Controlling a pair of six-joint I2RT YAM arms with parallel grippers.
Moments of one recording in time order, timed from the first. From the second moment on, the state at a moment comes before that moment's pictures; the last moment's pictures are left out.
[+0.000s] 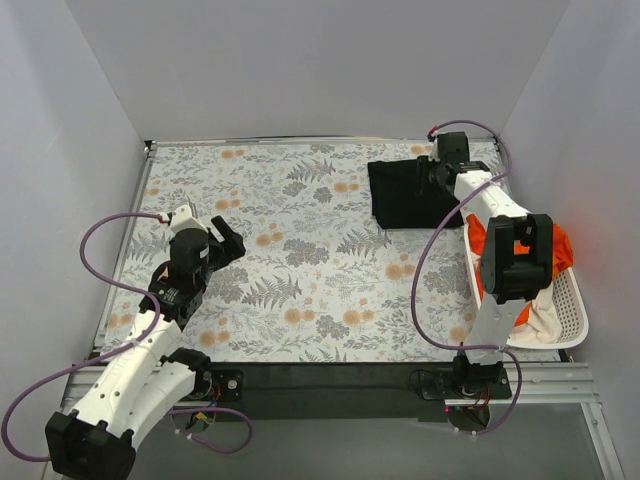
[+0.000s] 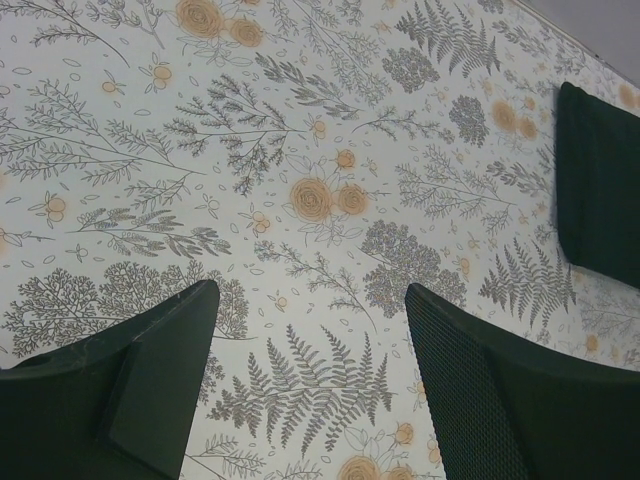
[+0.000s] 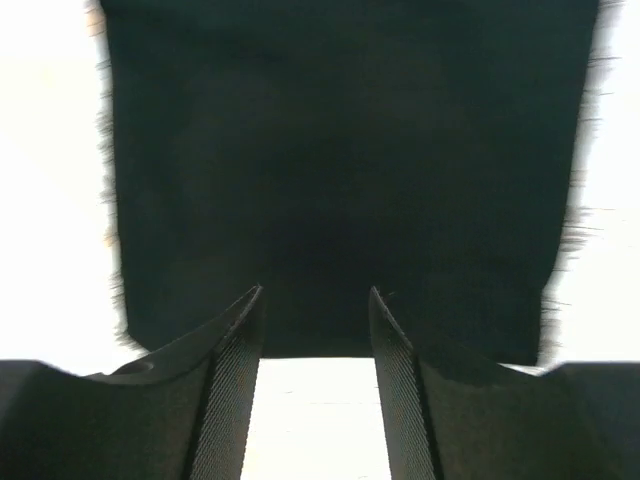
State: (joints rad) left arm -0.32 0.77 0.63 -0.31 -0.28 -0.61; right arm 0.12 1.88 1.48 -0.44 -0.02 0.10
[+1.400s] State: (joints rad) left arm -0.32 0.78 0.63 -0.31 -0.28 -0.61; right arm 0.24 2.26 1.72 -0.45 0.54 -0.27
